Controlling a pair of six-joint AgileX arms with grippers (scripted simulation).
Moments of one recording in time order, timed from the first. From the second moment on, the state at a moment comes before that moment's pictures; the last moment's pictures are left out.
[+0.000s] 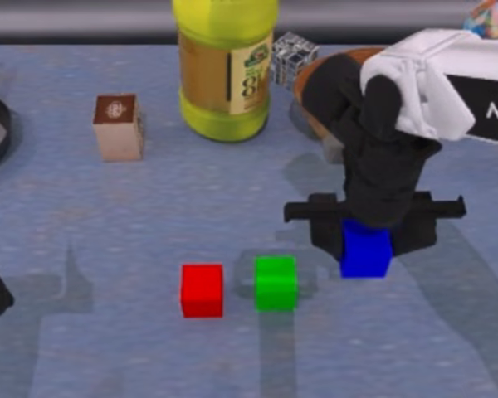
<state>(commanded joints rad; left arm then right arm) 0.02 0.00 0.00 0.00 0.00 0.00 0.61 1.97 1.45 -1.05 0.01 0.61</state>
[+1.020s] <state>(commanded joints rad) 0.02 0.00 0.00 0.00 0.00 0.00 0.62 2.07 1.30 -0.80 0.01 0.62</state>
